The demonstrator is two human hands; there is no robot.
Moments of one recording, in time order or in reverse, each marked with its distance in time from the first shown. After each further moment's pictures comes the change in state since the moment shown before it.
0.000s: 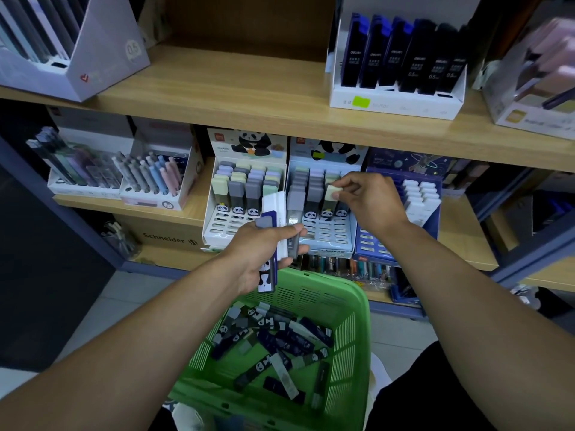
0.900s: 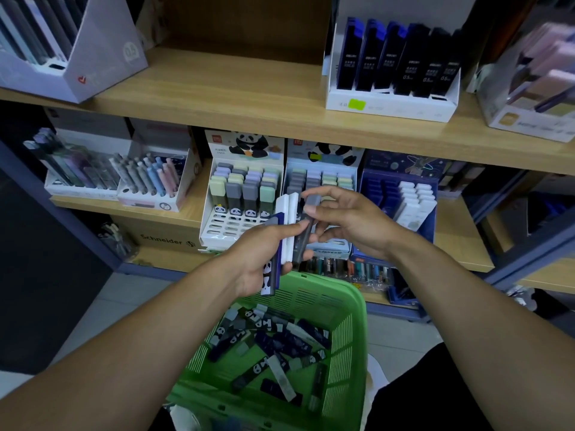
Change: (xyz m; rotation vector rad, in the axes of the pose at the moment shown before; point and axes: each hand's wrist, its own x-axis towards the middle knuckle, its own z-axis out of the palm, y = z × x) left_hand -0.012 0.006 0.010 0.021 -0.112 -0.064; right_hand -0.035 -0.040 -0.010 0.763 -0.519 0.212
